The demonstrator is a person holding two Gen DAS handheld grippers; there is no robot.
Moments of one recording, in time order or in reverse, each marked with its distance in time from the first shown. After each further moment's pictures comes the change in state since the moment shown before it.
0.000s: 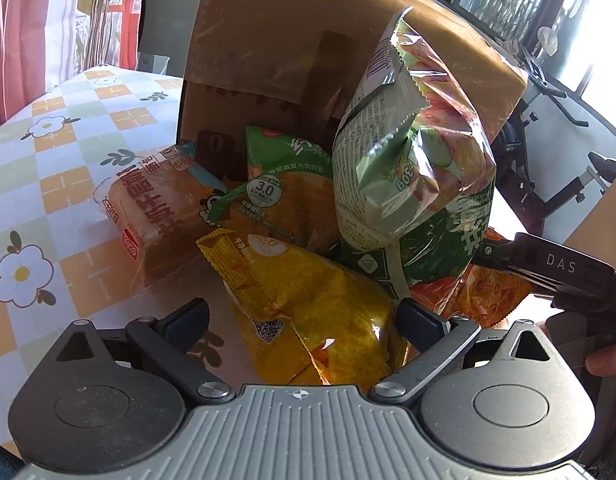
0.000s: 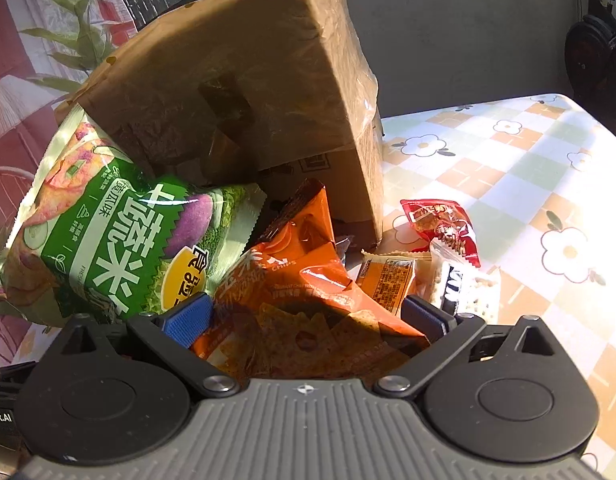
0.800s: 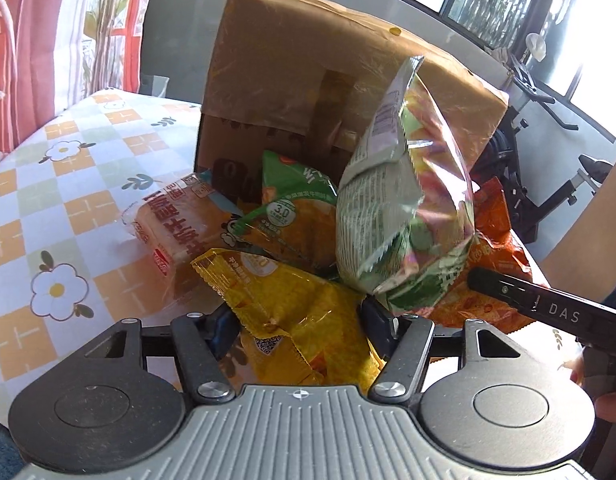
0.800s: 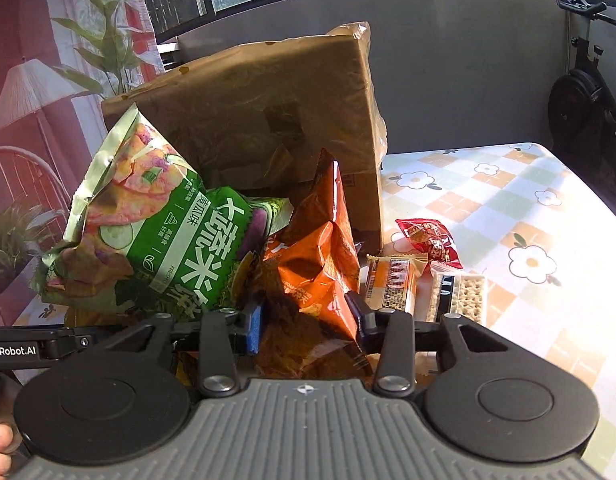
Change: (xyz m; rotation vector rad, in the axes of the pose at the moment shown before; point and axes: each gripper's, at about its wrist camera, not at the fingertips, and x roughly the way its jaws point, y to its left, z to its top) left arm -0.029 0.012 0.003 0.037 -0.055 0.018; right arm -0.052 0.054 -0.030 -0.126 -0.130 -0.116
